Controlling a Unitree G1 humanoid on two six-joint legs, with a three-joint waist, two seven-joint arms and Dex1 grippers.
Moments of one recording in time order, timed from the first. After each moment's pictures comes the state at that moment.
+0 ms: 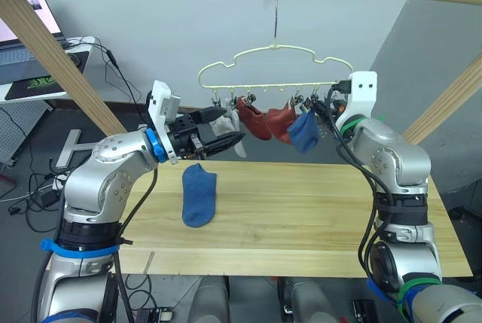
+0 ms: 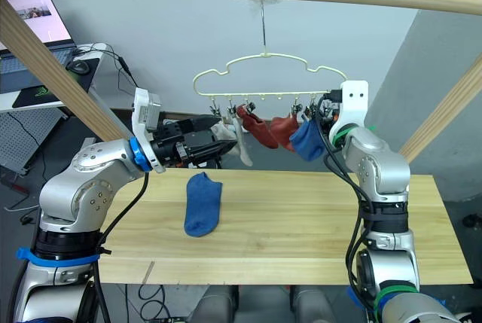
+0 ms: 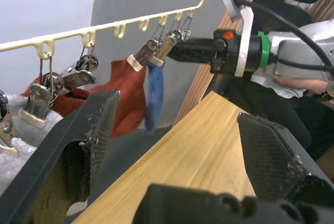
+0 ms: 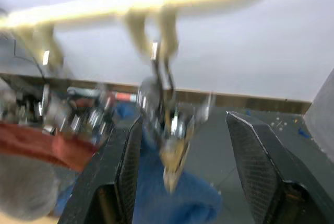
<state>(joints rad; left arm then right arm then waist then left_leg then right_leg) -0.52 0.61 0.08 -0.20 -0.61 0.61 -0.84 -0.76 -0.23 -0.15 -0.01 0.29 0.86 0.08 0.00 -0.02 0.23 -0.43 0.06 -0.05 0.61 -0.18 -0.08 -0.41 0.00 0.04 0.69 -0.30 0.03</state>
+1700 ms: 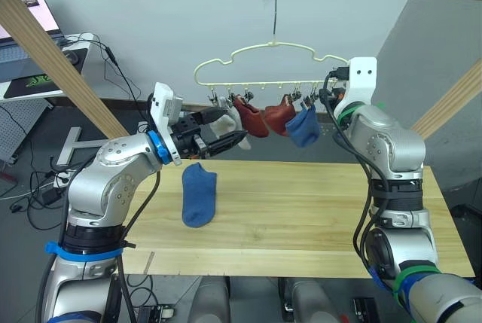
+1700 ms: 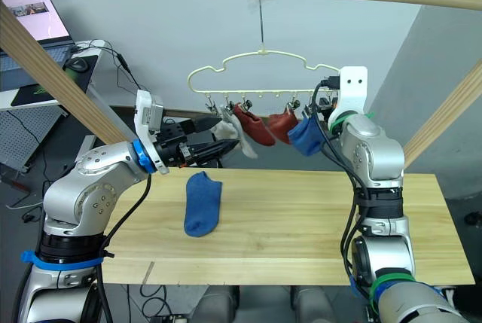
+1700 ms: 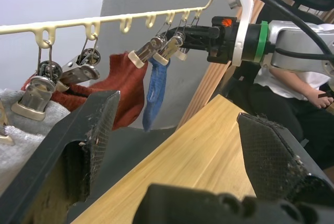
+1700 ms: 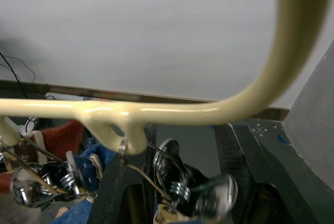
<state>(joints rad) -0.51 0.58 0.08 -0.22 -0.61 0.62 -0.79 -0.84 -0.22 -0.15 0.03 0.22 0.89 0.02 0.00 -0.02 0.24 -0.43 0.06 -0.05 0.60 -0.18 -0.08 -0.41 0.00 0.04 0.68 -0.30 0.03</state>
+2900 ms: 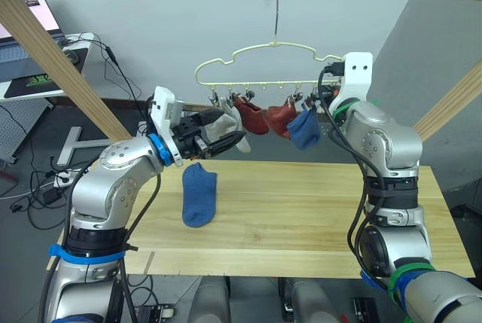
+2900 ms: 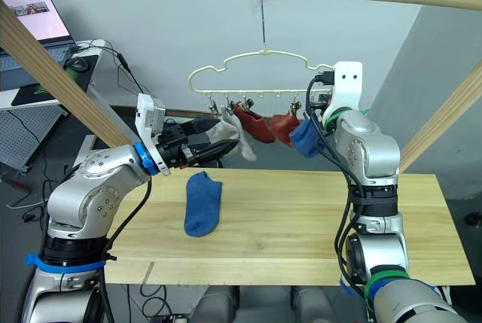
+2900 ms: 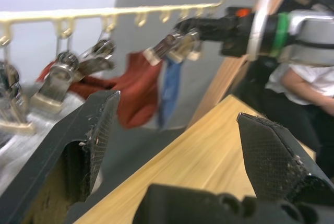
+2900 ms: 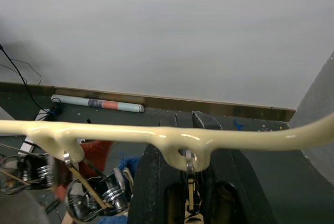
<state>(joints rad) -0.48 0.57 0.07 -0.23 -0.56 0.65 -0.72 -0.86 -0.18 -0.15 0.02 0.21 0.92 0.00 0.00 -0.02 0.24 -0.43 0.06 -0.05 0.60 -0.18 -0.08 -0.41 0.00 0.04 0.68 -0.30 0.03</state>
